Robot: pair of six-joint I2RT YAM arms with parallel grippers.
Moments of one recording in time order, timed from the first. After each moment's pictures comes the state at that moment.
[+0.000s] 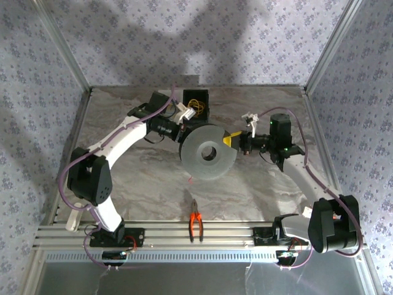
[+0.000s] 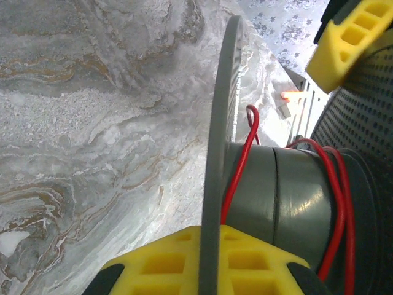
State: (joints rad) left arm -0.48 1.72 1.43 -0.69 0.88 0.02; right arm 0.18 1.23 0.78 -0.01 -1.06 0.18
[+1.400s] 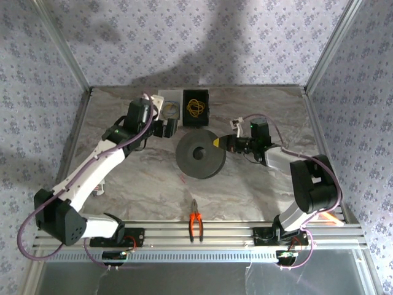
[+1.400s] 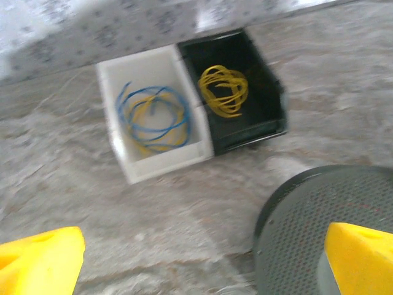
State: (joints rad) left arm -0.51 1.30 1.19 -0.50 -0.16 -0.13; right arm 0.27 1.60 0.76 0.31 -0.91 0.62
